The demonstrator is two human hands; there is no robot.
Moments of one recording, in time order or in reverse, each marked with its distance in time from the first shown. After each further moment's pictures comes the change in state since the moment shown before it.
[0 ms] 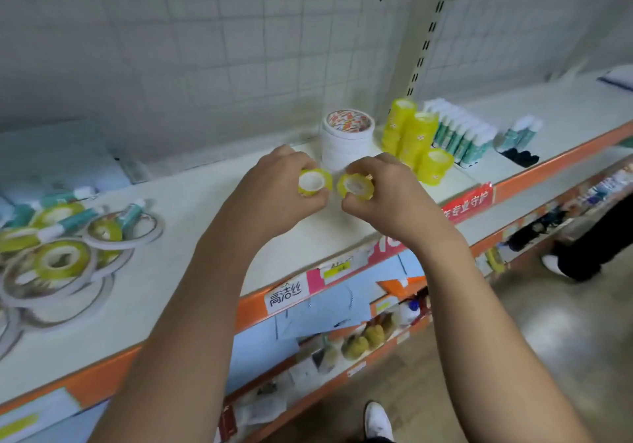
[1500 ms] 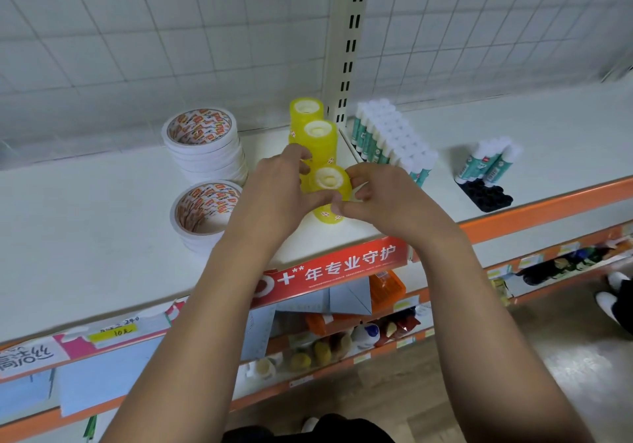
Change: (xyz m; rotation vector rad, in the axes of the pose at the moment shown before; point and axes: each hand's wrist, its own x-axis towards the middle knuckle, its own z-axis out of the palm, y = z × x) left_hand 0.162 0.145 0.189 -0.051 0.118 -0.276; right_hand 0.115 0.262 -0.077 0.196 -0.311 -0.118
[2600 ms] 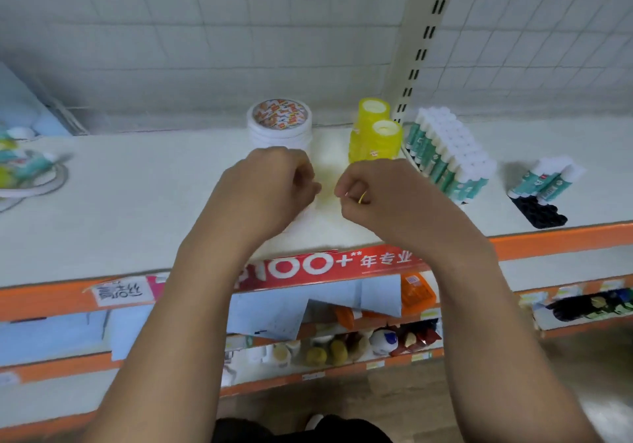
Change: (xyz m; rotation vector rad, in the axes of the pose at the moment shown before) left_hand -0.059 -0.038 -0.089 0.256 -0.001 -0.043; right_hand -0.028 -0.104 0.024 -0.166 -0.054 -0.171
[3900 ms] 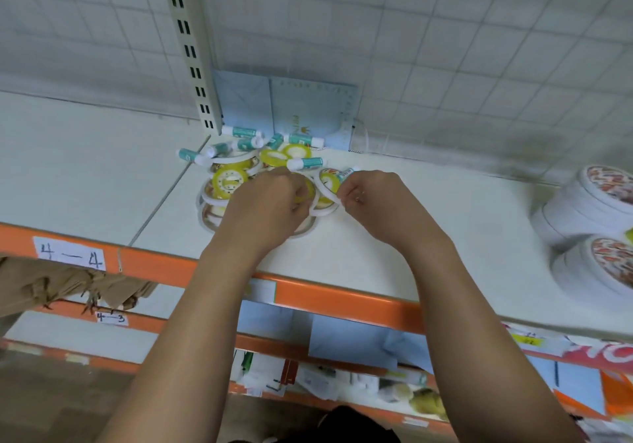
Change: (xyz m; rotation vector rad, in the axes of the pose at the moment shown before) left_hand -0.127 -0.371 -0.163 0.142 0.118 -0.250; right_hand 0.149 -0.331 0.238 -0.016 -0.085 -0.252
